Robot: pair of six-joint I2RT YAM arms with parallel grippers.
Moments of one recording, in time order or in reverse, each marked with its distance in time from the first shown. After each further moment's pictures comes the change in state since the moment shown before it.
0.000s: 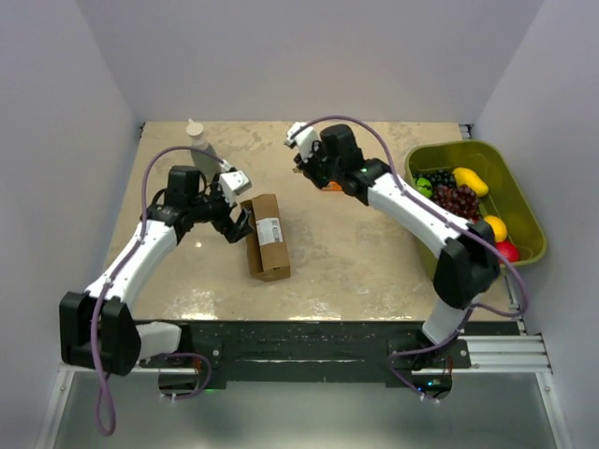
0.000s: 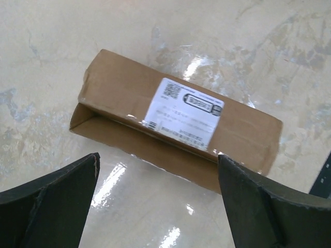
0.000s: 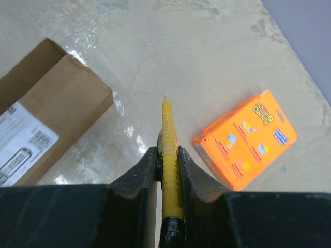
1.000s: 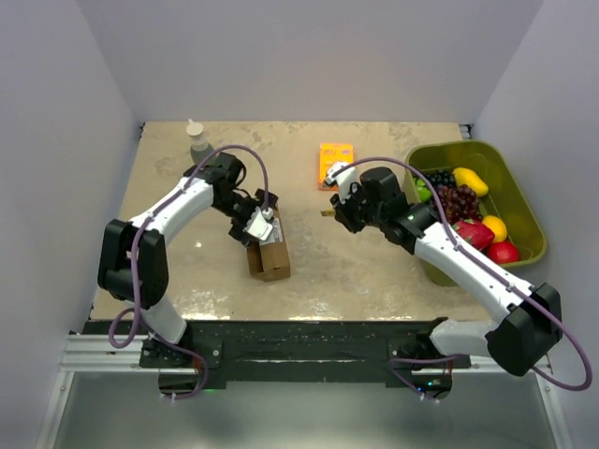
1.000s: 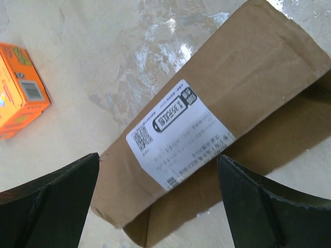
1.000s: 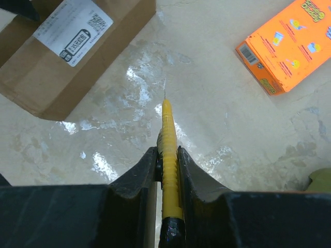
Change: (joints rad) left arm -0.117 0.473 0.376 -0.507 0.125 1.371; right arm -0.012 -0.530 -0.501 -0.095 -0.040 0.131
